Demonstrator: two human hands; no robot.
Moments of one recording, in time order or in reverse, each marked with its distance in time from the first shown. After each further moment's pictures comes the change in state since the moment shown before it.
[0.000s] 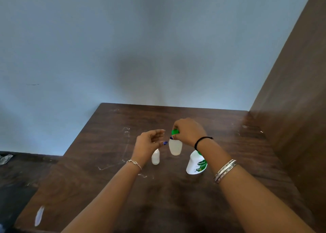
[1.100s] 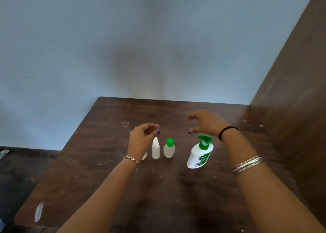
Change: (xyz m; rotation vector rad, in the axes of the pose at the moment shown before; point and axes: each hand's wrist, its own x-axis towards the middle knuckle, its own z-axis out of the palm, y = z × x) left_hand 0.003 -0.016 -0.013 0.005 0.185 0.008; right_hand -0.006 0.043 -0.028 0.097 -0.125 -0.054
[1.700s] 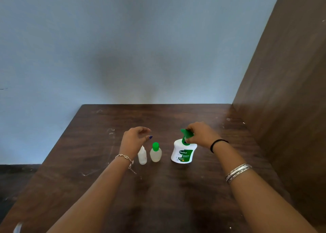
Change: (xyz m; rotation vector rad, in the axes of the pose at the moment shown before) left_hand 0.022 0.005 0.024 0.306 -0.143 0.041; right_hand -0.023 0.038 0.025 0.010 0.057 0.165
